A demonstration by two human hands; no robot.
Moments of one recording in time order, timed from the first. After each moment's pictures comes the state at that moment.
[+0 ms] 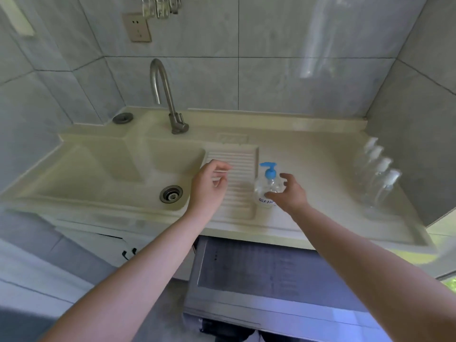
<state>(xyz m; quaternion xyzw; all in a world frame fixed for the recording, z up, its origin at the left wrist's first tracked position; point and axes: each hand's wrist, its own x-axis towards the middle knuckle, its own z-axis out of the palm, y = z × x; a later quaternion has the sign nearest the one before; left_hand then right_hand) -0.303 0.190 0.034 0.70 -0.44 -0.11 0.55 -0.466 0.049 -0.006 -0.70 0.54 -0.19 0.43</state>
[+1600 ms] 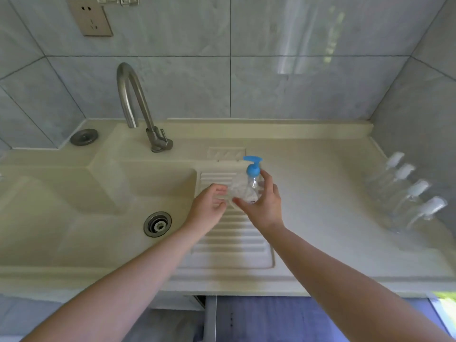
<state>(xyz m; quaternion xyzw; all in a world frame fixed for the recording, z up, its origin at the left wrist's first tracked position) -0.176 0.088 -0.027 0.73 -0.48 -0.27 0.42 -0.321 0.016 -0.031 -0.69 0.49 -0.35 0.41</state>
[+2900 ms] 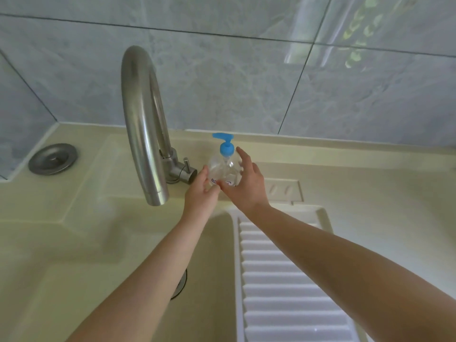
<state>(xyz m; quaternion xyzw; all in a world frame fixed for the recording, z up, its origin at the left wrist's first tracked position) 0.049 -0.073 -0.085 0.69 -0.28 -0.40 0.53 -0.052 -0.150 -0.079 -0.76 0.47 -0.27 0.36</state>
